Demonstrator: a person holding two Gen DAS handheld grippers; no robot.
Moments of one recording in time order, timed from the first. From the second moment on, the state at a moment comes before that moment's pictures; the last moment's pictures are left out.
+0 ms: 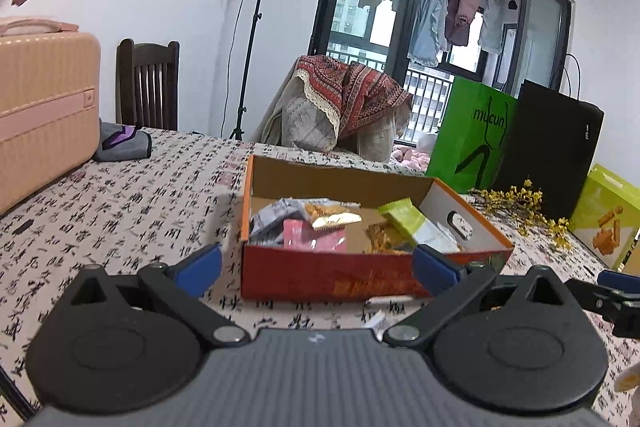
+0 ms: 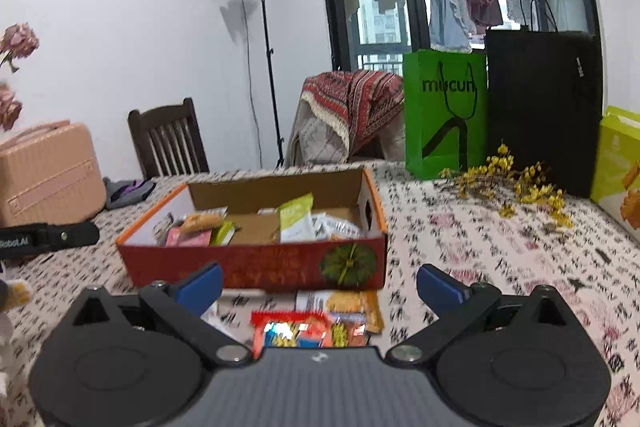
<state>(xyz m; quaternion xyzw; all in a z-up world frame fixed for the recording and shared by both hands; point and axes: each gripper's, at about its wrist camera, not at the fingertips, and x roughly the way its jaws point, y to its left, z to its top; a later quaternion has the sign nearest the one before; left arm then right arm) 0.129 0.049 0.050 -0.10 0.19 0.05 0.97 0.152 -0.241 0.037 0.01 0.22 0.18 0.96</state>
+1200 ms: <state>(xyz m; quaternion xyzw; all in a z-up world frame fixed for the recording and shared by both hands) 0.101 0.066 0.004 -0.12 0.25 0.05 0.96 0.165 -0.229 -0.036 0.01 0.33 0.18 0.93</state>
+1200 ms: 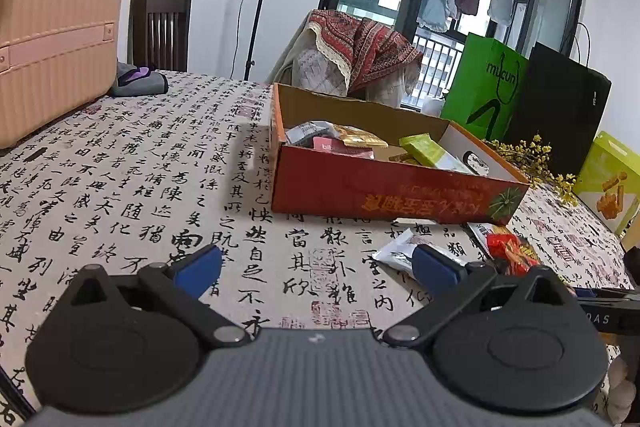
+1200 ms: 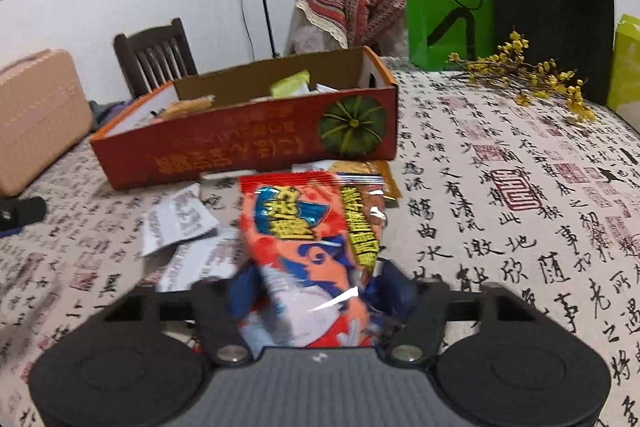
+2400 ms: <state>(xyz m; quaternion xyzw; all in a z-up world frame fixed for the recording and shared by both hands) 0.166 -0.064 -0.025 -0.10 0.38 -0.02 0.92 0.119 -0.336 -0.026 0.07 0.23 0.11 0.96</state>
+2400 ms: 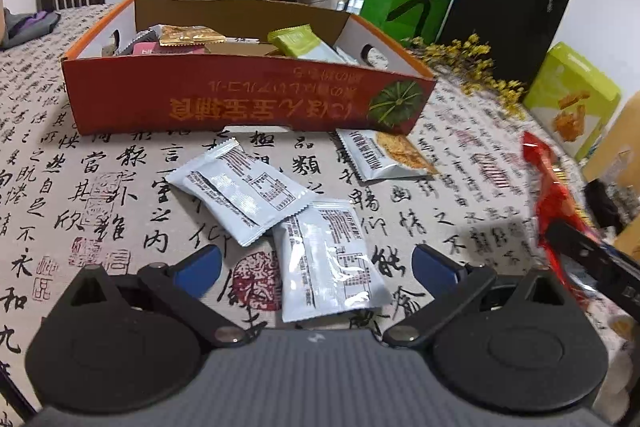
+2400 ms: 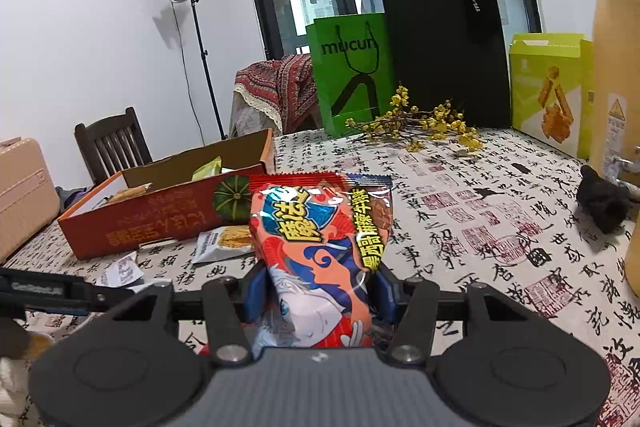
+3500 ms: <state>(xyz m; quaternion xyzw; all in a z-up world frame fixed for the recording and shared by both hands) 0.135 -0.085 -0.007 -0.04 0.32 -0.05 0.94 0.105 -0.320 -0.016 0.06 0.21 0.11 0.97</state>
